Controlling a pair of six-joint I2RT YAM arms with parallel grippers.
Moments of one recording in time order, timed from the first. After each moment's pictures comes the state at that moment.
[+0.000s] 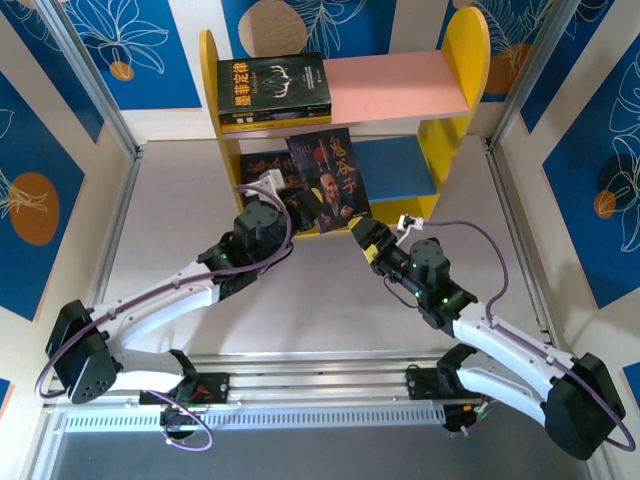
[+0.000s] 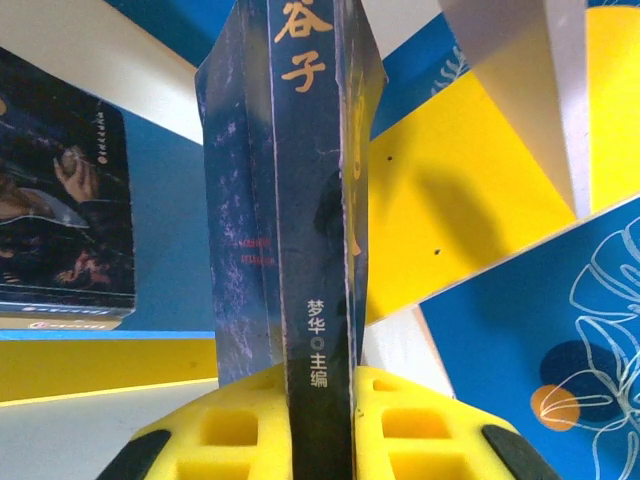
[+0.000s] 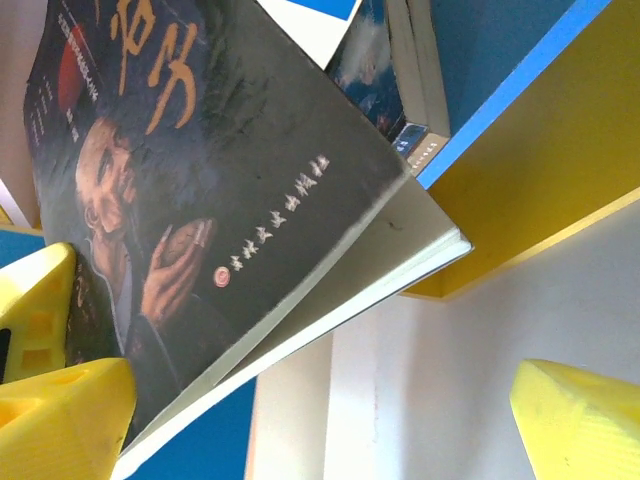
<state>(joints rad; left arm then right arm) -0.87 1.28 0.98 0.20 -0.28 -0.94 0.64 0.91 0.44 0.34 -0.06 1.28</state>
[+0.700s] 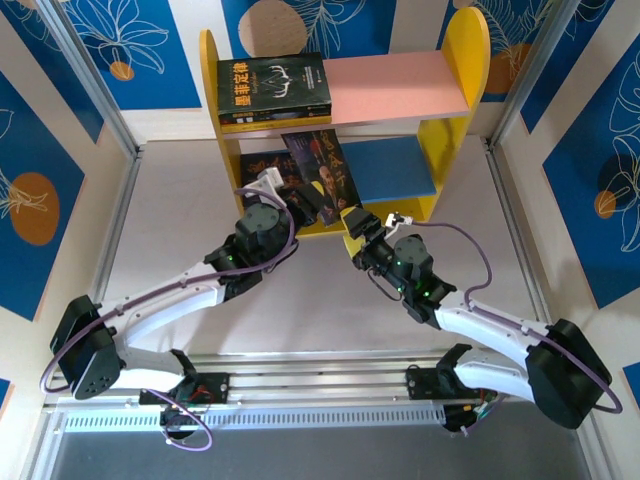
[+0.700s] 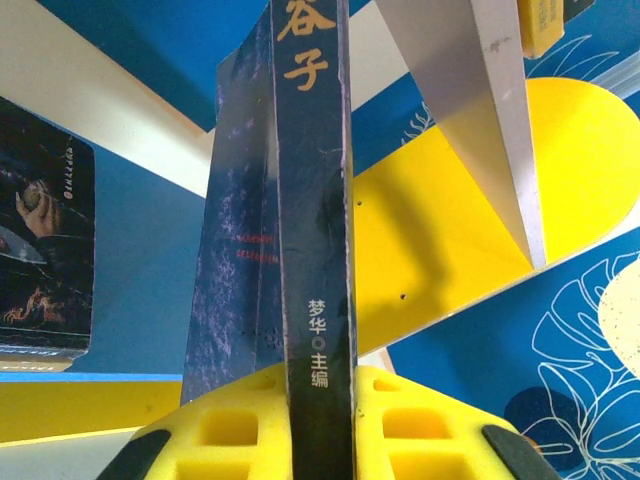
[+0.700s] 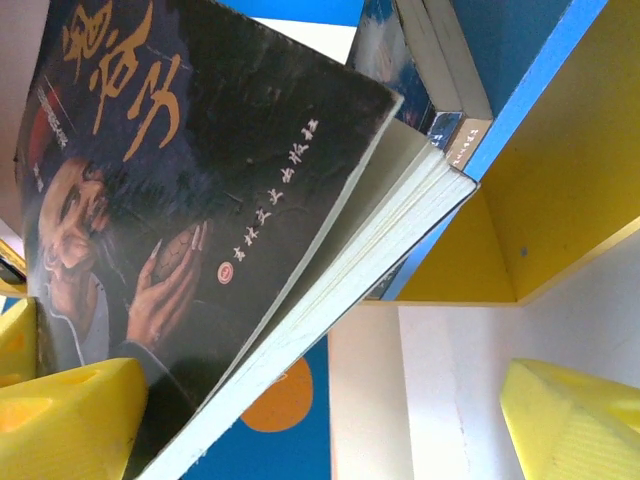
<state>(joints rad) -0.89 1.31 0.96 0.34 -0.35 -0.97 0.71 1.09 0.47 0.56 0.04 1.49</state>
